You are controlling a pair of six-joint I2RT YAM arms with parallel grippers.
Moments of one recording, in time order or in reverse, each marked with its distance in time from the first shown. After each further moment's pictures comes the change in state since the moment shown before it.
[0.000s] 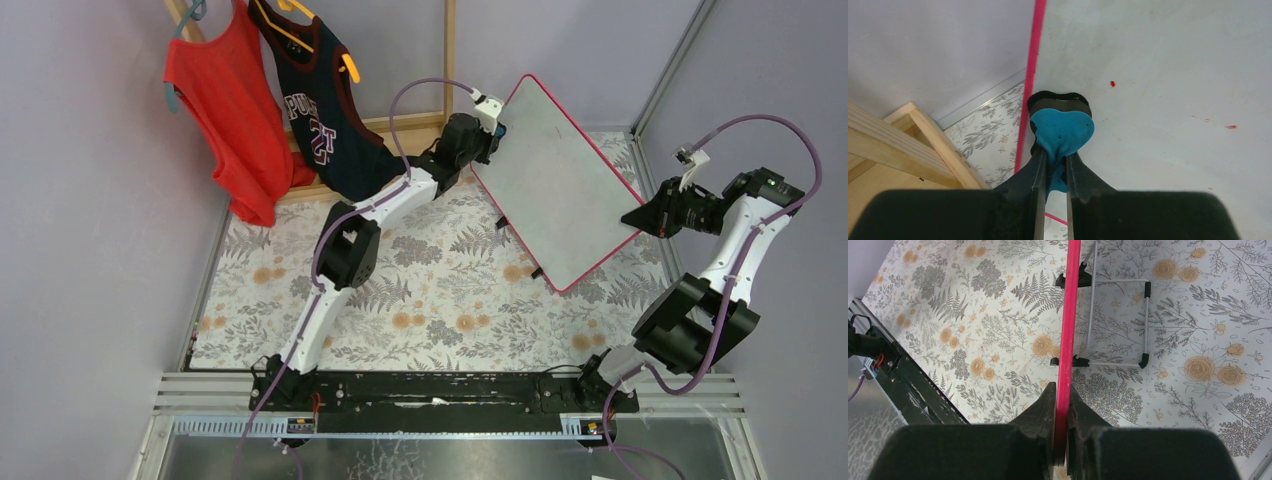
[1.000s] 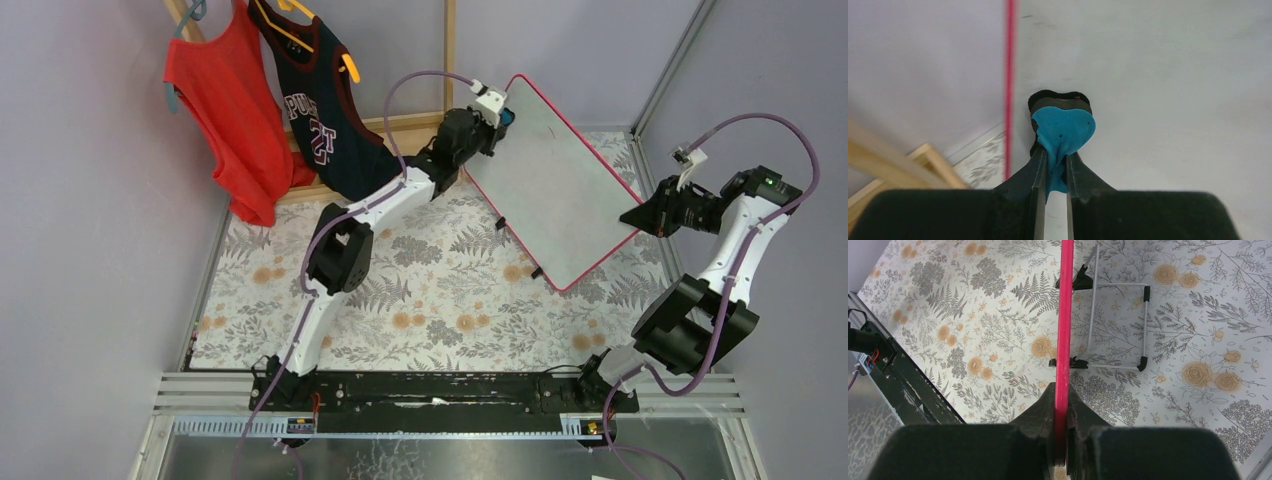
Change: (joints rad) left arm -0.029 -0.109 -0.094 0.134 0.039 0.039; right arm 0.010 -0.003 0.000 0.006 -0.003 -0.014
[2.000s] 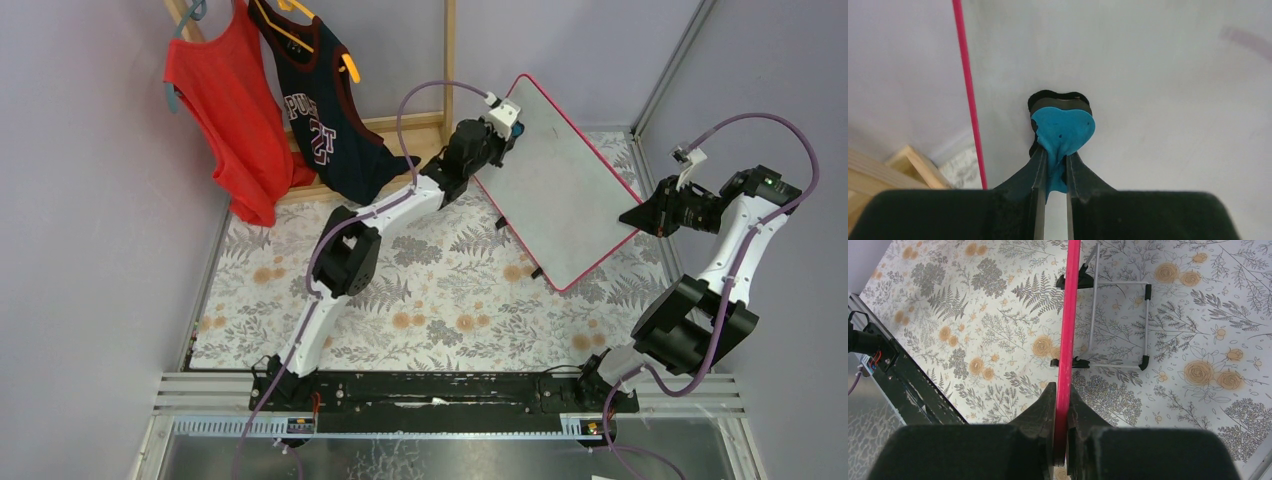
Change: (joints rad) left arm -0.035 0.012 -0.064 0.031 -0.030 0.031; right arm 0.006 -0.003 0.001 0.002 0.003 0.014
